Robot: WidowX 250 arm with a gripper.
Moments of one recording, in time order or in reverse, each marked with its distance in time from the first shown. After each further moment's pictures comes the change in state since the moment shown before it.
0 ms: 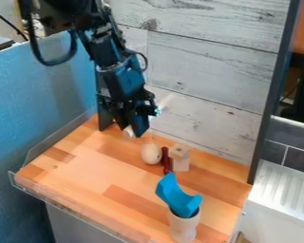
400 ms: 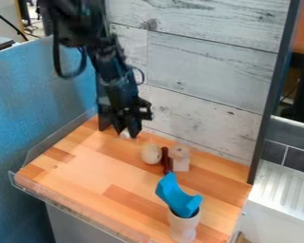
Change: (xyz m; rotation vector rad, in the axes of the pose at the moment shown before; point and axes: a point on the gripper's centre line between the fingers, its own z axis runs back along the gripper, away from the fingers) arm 0.029 0.053 -0.047 0.122 -0.035 0.158
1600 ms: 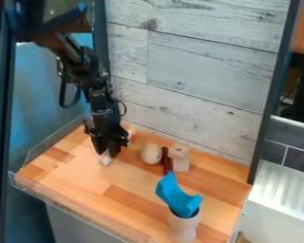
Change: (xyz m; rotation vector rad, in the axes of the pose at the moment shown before) arm 0.010 0.069 -0.072 0.115 0.072 -0.127
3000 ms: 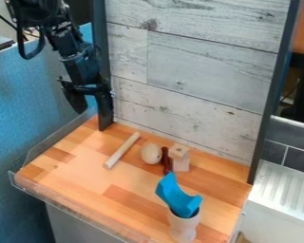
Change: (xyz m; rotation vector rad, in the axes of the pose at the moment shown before) arm -0.009 0.005 0.111 -0.139 -0.076 0.078
